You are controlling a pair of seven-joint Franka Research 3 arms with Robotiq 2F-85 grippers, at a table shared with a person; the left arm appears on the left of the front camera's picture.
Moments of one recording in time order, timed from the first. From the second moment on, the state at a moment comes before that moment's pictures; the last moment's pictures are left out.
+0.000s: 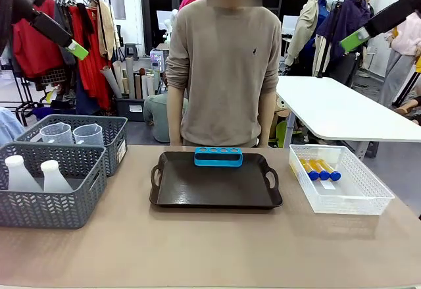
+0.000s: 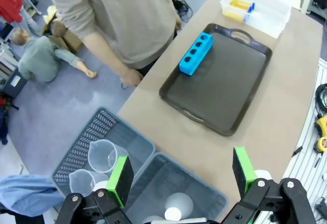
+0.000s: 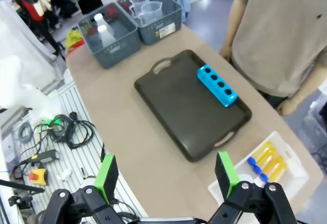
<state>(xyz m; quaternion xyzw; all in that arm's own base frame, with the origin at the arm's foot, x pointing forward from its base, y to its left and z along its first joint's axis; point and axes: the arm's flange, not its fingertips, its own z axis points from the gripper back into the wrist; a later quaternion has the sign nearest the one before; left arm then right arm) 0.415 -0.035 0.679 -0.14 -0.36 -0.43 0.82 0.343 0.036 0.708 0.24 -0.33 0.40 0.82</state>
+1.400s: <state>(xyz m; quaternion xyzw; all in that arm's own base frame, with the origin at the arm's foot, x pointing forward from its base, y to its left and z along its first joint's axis) 0.417 -0.028 0.684 -0.13 -0.38 -0.42 0.82 0.338 0.024 0.711 0.24 -0.34 0.40 0.82</state>
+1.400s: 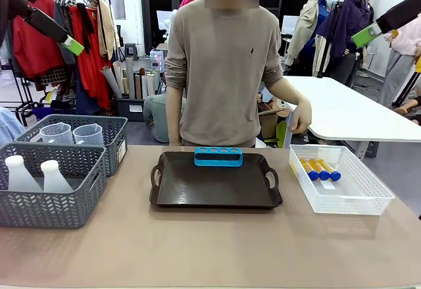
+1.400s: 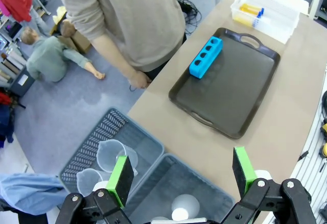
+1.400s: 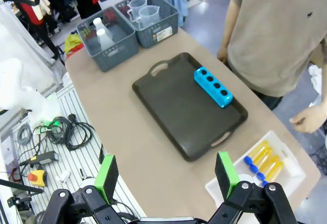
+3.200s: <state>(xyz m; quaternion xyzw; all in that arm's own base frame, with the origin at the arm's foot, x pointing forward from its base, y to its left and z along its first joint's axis) 0.421 -0.038 0.677 -0.10 -0.34 -0.44 0.83 0.338 0.024 0.711 0.23 -0.34 0.40 0.82</state>
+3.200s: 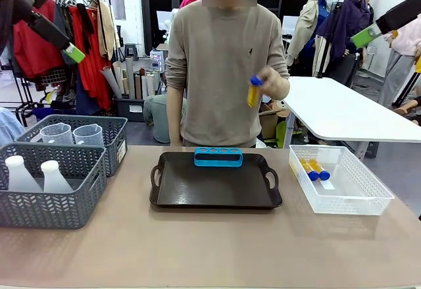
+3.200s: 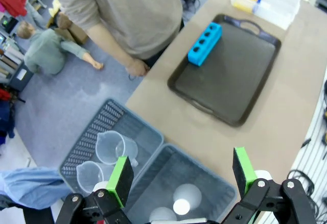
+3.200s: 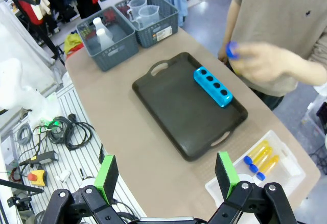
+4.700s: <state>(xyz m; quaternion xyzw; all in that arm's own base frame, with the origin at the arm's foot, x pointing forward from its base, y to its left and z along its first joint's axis) 0.492 -0.054 0.577 0.04 -0.13 -0.37 0.92 0.338 0.025 0.711 0.23 -0.34 0.40 0.82</state>
